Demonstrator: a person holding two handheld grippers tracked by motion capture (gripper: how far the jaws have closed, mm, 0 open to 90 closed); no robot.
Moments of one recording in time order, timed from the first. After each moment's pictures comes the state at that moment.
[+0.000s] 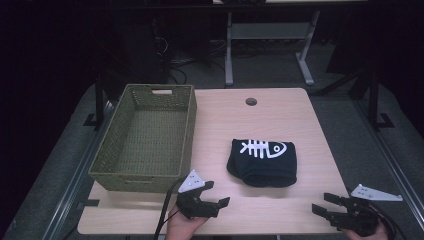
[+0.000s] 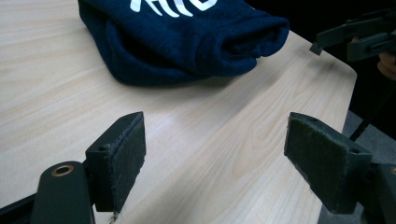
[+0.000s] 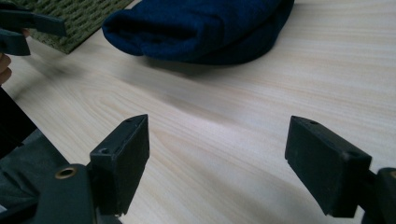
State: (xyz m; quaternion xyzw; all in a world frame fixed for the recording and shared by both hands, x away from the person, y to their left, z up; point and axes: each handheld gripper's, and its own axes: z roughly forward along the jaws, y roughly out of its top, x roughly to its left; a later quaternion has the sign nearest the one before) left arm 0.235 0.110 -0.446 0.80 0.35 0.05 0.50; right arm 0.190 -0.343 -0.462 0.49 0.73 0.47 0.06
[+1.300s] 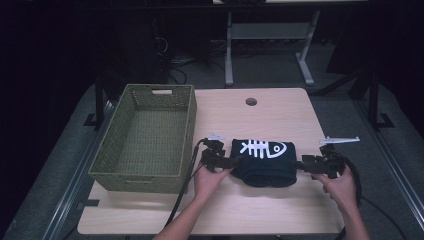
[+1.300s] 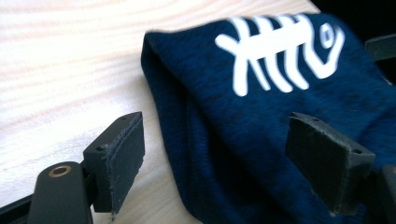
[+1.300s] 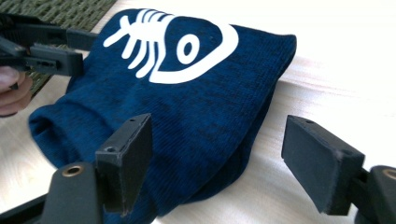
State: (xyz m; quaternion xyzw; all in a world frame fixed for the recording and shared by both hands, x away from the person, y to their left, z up) left arm 0.365 0.051 -0.460 0.78 0.46 0.01 0.42; right arm 0.329 -0.310 -0.444 0.52 0.74 0.42 0.01
